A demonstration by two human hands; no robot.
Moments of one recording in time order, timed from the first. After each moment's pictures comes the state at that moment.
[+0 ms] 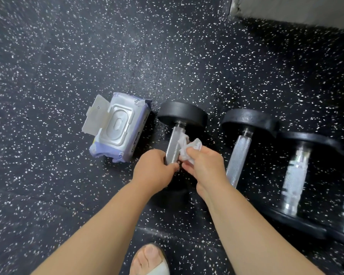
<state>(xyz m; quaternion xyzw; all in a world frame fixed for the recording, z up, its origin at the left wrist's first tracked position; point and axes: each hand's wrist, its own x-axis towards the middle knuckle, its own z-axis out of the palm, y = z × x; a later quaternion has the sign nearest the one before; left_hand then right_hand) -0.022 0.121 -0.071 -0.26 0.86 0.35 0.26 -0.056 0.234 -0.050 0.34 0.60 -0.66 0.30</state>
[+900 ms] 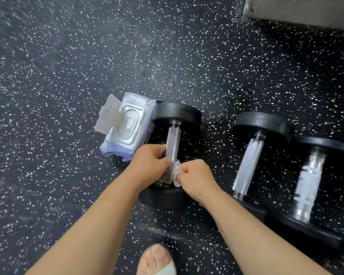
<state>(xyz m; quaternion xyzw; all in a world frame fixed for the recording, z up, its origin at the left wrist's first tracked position) -0.022 0.087 -0.061 -0.27 0.78 0.50 0.26 -0.035 0.221 -0.075 0.04 0.82 -0.38 0.43</state>
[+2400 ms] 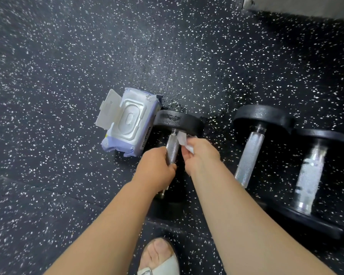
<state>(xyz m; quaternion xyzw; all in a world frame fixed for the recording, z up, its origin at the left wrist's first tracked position) -0.010 0.104 -0.061 -0.24 0.89 0.31 0.25 -0.074 0.199 -0.062 0.50 0.41 -0.69 0.32</state>
